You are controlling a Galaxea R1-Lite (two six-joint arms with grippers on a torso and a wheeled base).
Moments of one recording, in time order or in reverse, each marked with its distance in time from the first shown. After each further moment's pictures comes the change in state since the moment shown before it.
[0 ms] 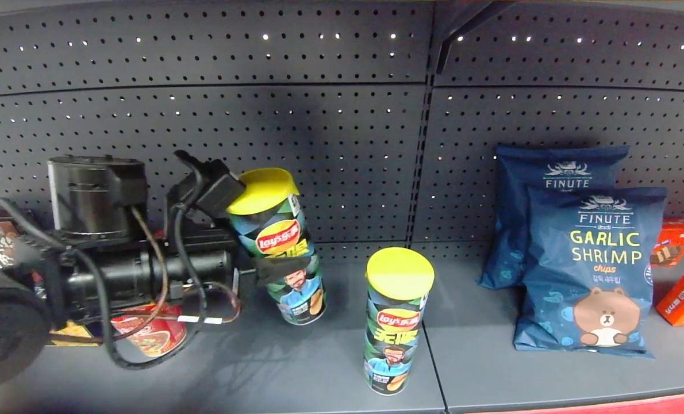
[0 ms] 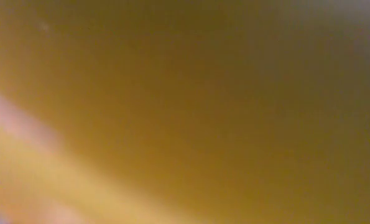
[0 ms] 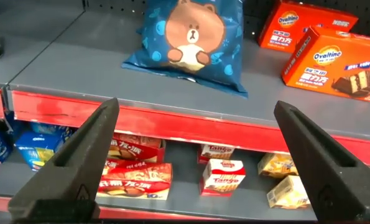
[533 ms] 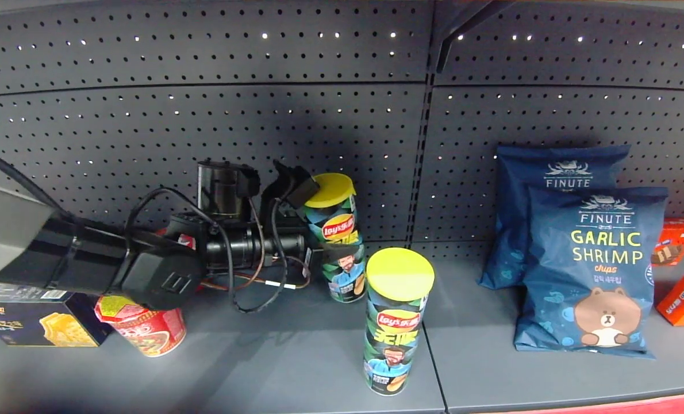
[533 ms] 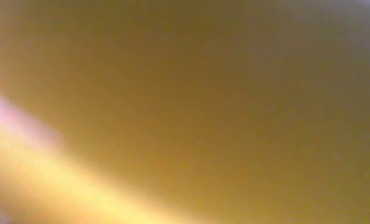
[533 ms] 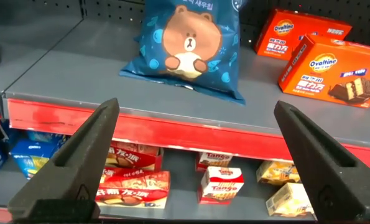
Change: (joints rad) left arm -0.037 0.351 -0.277 -0.047 -0.054 0.014; right arm 0.000 0.000 0.031 -0.067 -0.004 -0.002
